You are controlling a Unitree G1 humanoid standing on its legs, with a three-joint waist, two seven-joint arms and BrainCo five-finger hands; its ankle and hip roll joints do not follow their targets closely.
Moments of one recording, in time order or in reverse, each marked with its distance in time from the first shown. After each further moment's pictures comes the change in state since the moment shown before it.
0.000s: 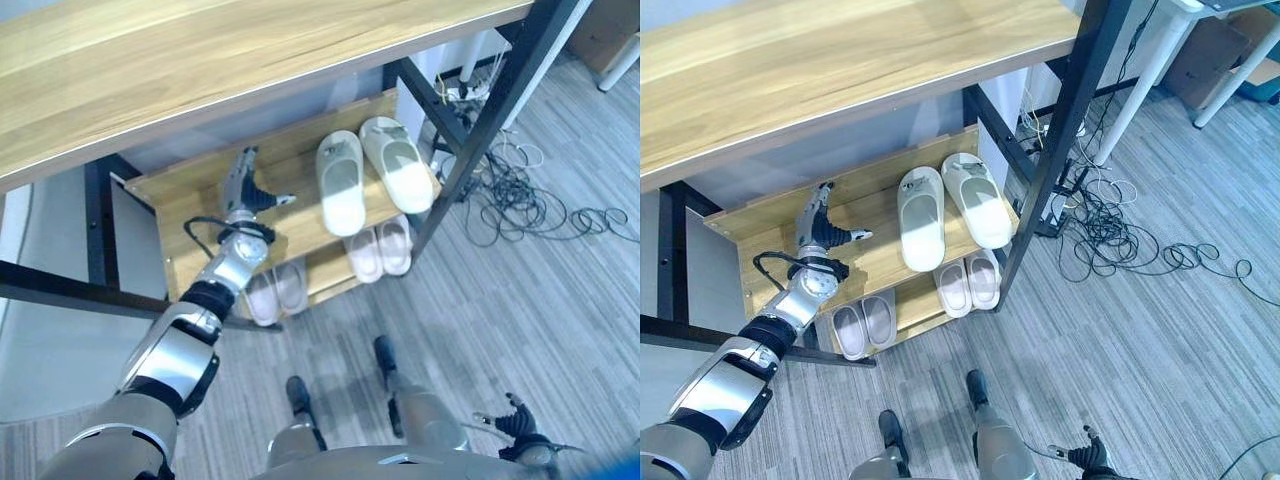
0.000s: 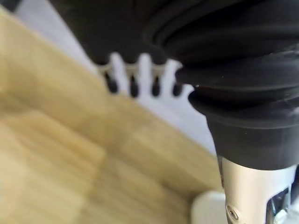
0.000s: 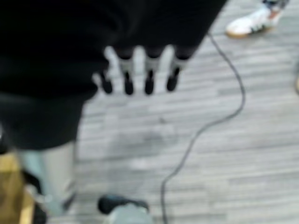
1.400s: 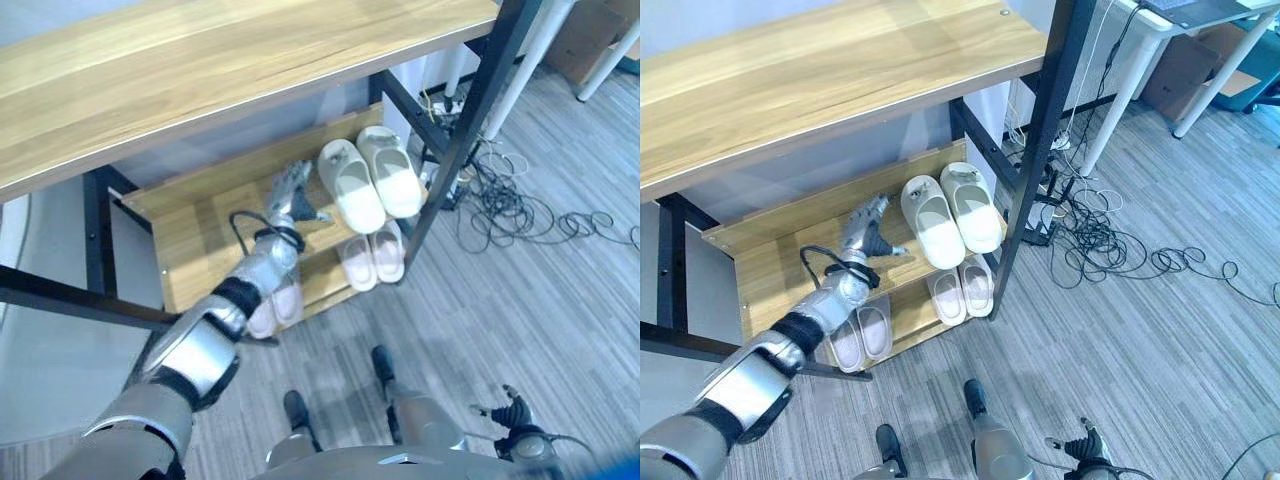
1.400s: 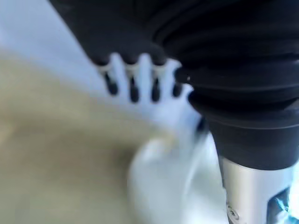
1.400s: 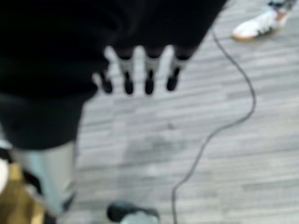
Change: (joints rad) left arm 0.053 0.032 -0.066 -0.314 0.183 0.028 -0.035; right arm -0.013 0.019 0.012 0.025 -0.013 0.014 -0.024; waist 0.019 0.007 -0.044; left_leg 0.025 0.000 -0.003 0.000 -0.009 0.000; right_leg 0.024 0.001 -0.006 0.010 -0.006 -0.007
